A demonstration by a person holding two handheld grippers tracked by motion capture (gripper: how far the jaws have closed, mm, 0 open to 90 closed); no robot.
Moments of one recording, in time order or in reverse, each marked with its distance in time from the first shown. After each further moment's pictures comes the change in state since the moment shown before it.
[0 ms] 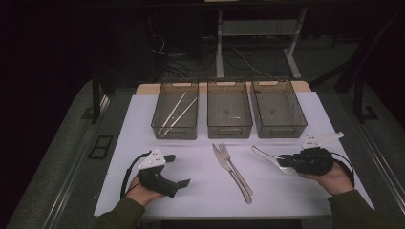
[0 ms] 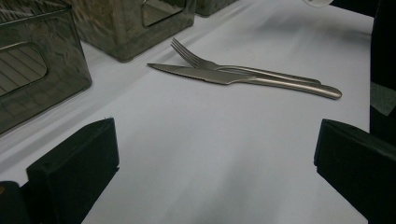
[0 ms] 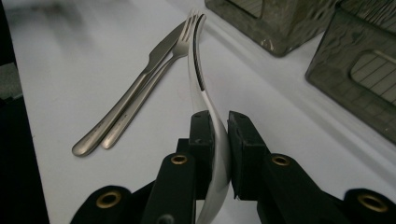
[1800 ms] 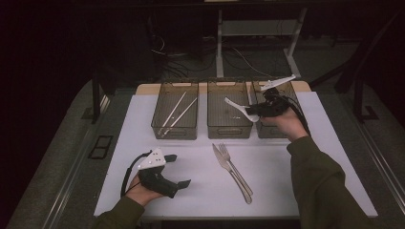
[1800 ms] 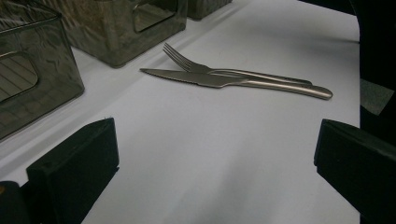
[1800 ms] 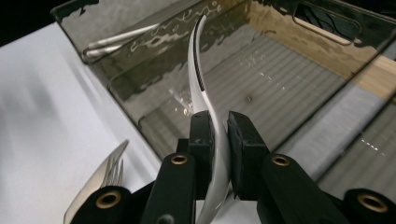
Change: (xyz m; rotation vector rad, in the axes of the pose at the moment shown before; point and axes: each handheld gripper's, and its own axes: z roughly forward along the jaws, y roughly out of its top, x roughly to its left) left arm -0.001 0.002 0.000 -0.008 -0.027 0.016; right arm -0.065 0.145 0.084 -0.018 -0.062 0.087
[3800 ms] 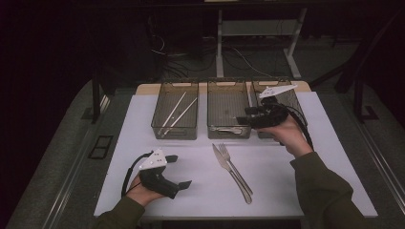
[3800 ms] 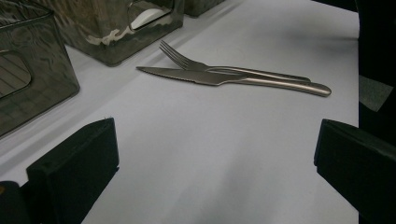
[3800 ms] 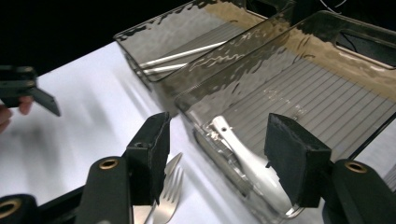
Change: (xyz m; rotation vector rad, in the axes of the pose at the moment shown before) left arm -0.001 0.000 0.002 0.007 -0.006 0.004; right arm 0.047 -0.010 -0.020 -0.094 0.071 -0.019
